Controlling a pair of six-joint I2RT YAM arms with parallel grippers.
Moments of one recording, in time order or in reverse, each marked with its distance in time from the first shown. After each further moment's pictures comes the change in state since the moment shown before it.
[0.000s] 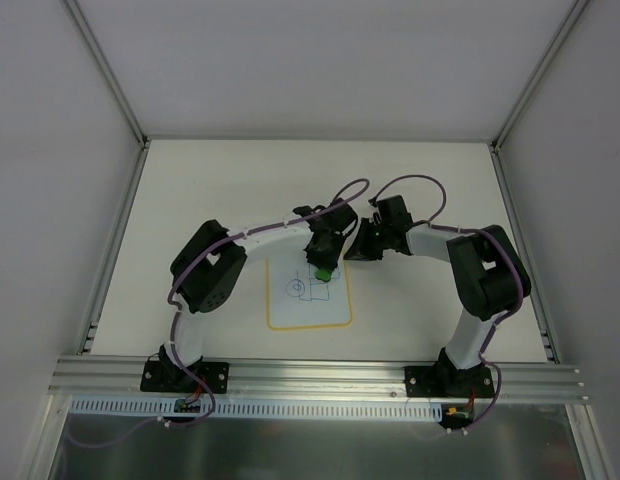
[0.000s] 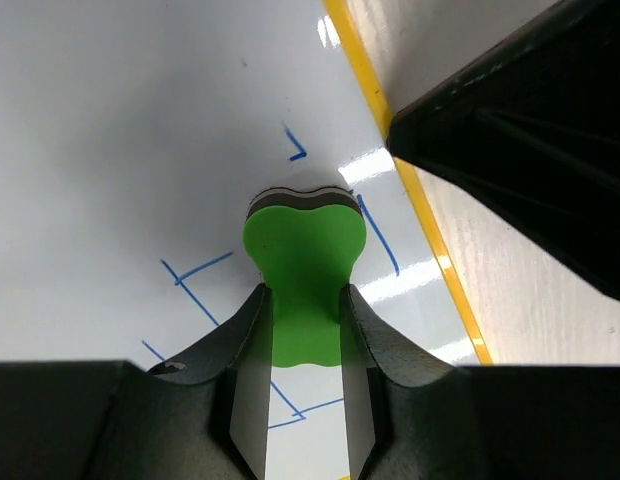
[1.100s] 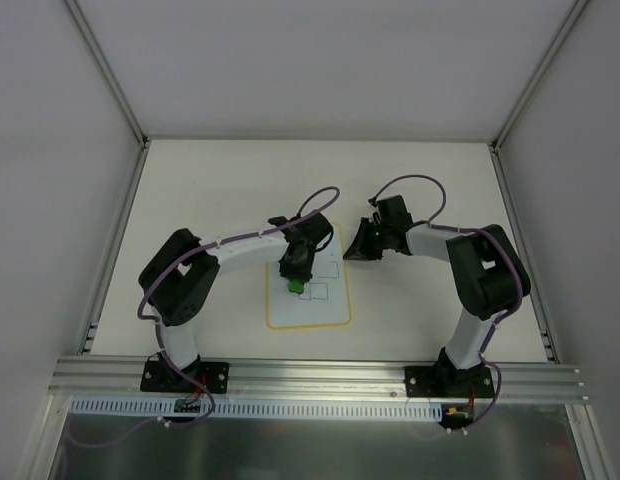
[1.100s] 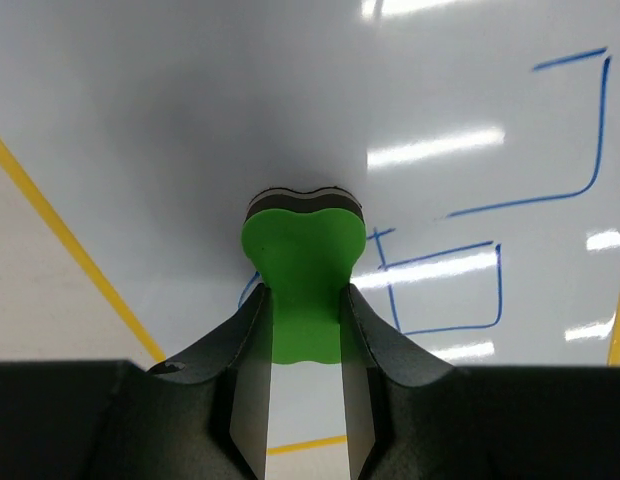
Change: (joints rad) left arm 0.035 -0.180 -0.247 -0.035 -0.094 -0.126; right arm -0.001 0.004 0.000 0.011 -0.007 0.003
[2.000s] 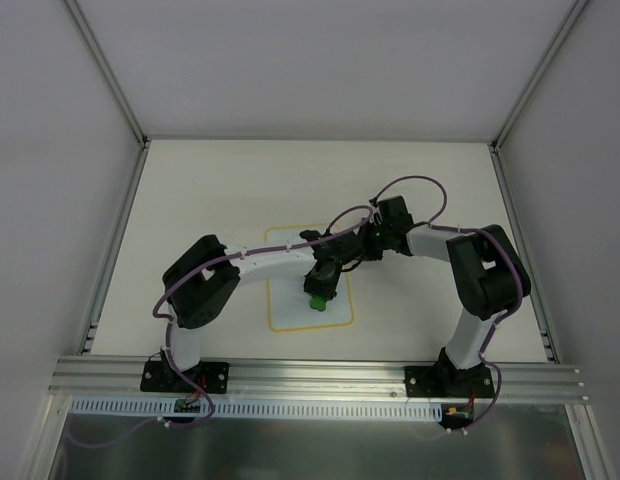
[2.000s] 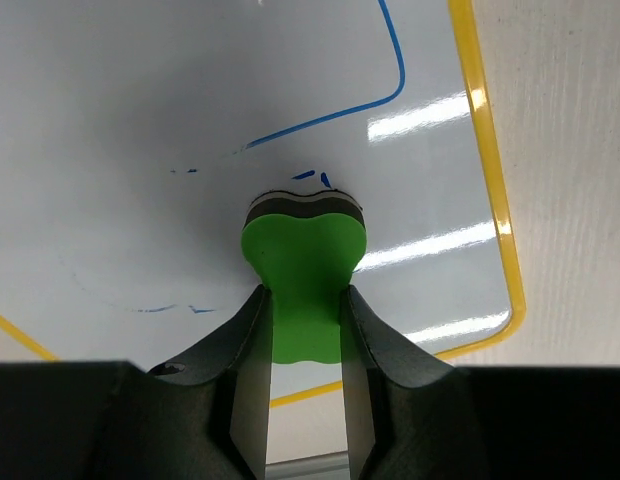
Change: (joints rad) left arm -0.195 0.084 0.118 -0.080 -0.015 -0.098; right arm -0.003 0.000 -0.010 0.016 -0.010 0.008
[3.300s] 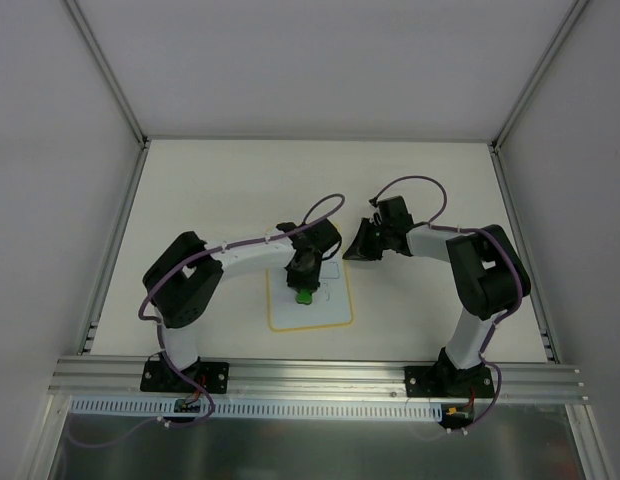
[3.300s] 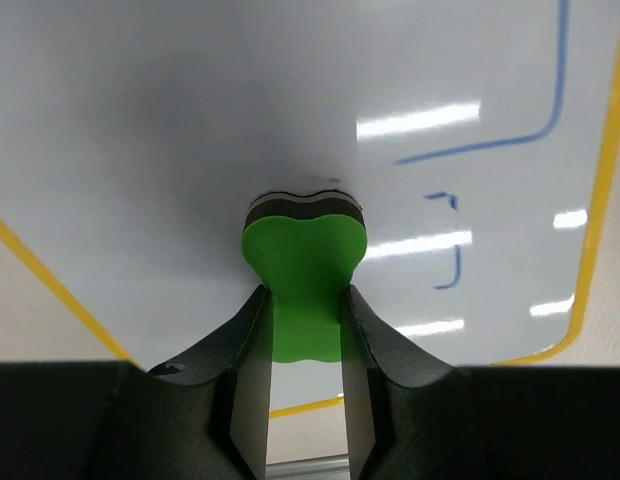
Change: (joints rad) left arm 0.105 -0.087 -0.120 0.048 0.041 -0.029; right arm 0.000 0.000 -0.003 0.010 -0.002 0.004
